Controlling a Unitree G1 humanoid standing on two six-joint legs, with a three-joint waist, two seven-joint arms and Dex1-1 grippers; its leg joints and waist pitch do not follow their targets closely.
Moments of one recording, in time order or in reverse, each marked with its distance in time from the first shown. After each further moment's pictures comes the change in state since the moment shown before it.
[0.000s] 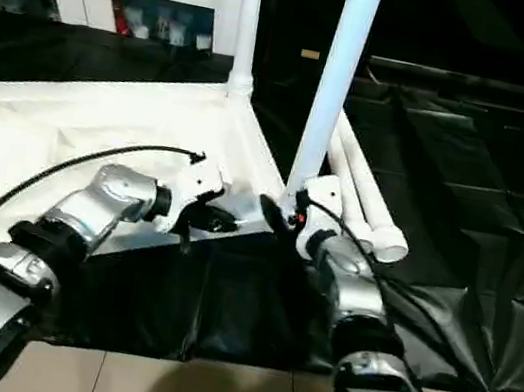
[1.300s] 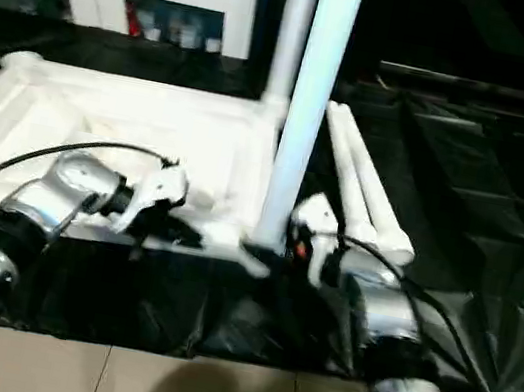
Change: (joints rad) left arm 0.005 0.063 -0.002 0.006 -0.001 -0.021 -0.090; right arm 0.067 -0.039 0.026 -0.123 0.029 0.098 0.155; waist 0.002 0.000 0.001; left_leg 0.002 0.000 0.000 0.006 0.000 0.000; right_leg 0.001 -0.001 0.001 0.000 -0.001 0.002
